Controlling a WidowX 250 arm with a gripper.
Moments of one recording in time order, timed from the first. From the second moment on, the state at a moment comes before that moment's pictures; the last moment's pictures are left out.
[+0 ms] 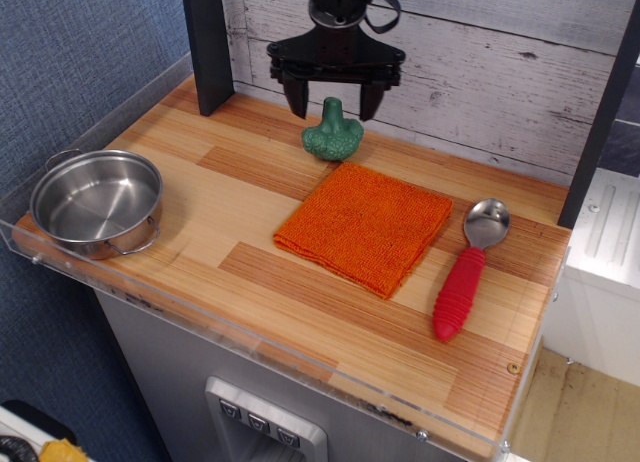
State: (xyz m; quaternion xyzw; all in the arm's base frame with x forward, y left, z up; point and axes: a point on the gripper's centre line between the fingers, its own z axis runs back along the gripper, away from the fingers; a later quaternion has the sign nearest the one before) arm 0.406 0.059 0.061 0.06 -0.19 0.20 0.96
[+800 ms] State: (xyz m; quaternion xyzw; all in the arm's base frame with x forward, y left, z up) arm 0.413 0.067 0.053 0.04 -0.19 0.18 0.97
